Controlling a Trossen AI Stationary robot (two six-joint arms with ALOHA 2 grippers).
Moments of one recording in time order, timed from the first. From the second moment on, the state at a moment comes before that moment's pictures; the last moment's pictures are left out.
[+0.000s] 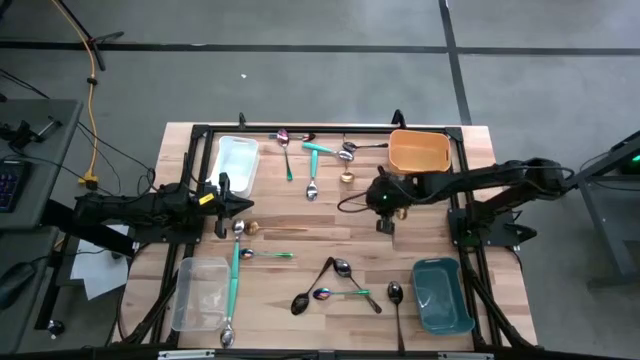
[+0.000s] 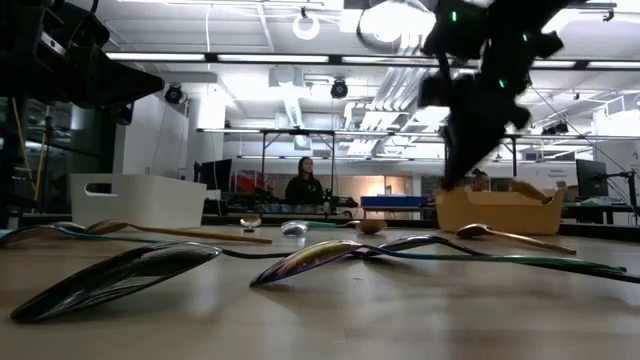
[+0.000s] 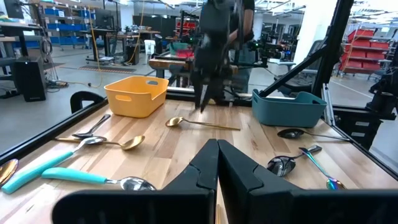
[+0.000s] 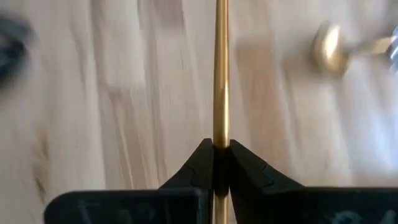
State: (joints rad) left arm -0.02 0.04 0.01 0.02 -0.11 -0.07; right arm -0.07 1.36 0.80 -0.47 0.08 0.02
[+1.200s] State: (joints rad) left arm -0.02 0.04 0.01 0.02 -0.11 -0.07; right arm 0.19 1.22 0.41 0.70 0.33 0.06
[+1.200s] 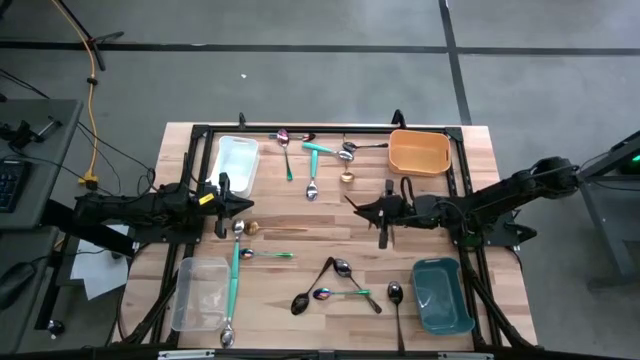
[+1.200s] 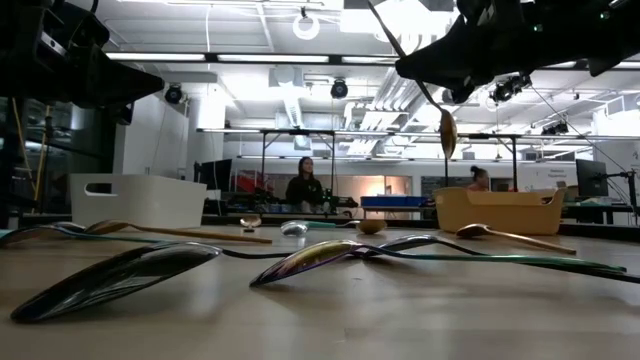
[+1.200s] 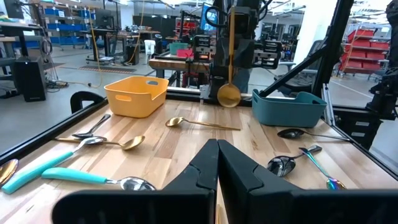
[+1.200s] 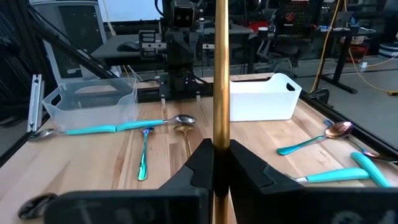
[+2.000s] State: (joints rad) left arm -0.02 0.04 0.01 0.02 -0.11 -0.07; right arm 0.19 1.22 0.41 0.70 0.28 0.04
